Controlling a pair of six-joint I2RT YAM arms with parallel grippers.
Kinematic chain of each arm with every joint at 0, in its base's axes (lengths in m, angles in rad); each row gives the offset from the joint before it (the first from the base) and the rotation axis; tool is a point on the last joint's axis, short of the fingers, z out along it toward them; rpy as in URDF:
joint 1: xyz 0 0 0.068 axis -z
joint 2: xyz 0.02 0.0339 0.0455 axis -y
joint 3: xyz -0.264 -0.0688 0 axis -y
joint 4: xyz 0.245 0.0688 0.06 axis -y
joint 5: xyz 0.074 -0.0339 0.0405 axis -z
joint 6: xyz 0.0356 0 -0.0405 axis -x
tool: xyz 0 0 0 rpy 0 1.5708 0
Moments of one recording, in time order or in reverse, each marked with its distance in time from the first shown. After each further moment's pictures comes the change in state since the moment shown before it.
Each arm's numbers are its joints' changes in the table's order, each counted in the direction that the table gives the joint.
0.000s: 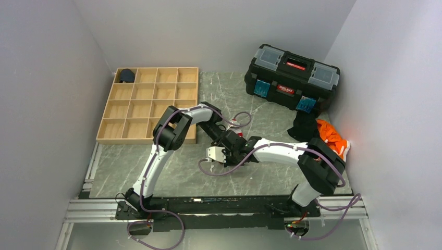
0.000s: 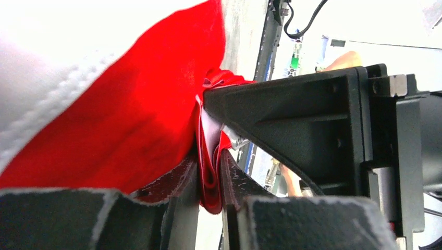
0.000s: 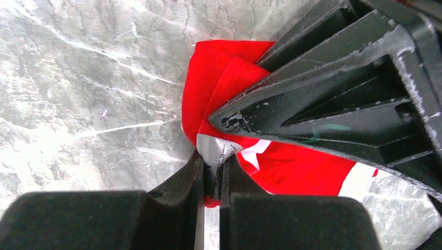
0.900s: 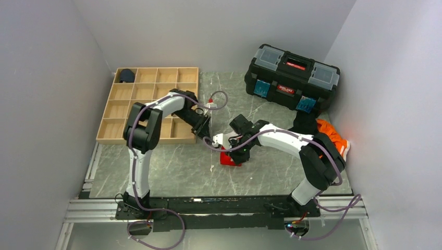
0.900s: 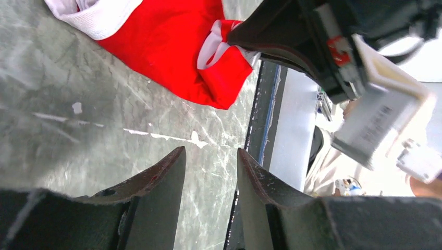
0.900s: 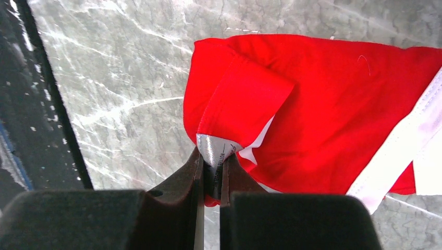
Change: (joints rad) left arm -0.212 0.306 -0.210 0.066 -0.081 -0.072; right arm 0.197 -0.022 0.130 -0.258 -0.380 -0.012
